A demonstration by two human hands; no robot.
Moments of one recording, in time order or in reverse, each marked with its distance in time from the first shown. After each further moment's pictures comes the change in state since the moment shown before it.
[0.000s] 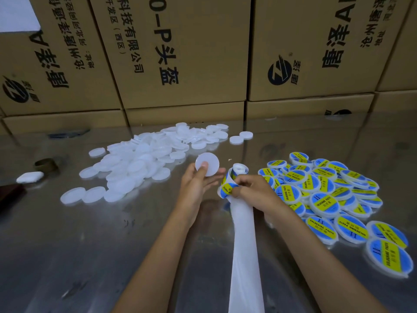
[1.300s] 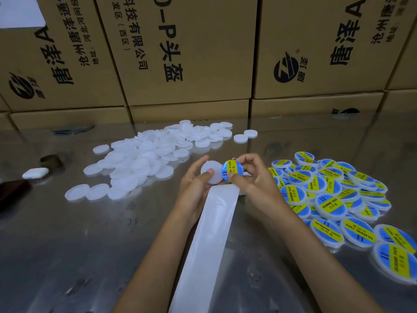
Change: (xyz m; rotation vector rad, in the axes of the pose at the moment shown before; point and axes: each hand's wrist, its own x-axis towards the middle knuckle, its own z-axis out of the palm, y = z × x) left_hand -0.003 0.008 -0.008 0.001 0.020 -0.143; right_hand -0.018 -0.022 0.006 0.350 0.070 -0.276
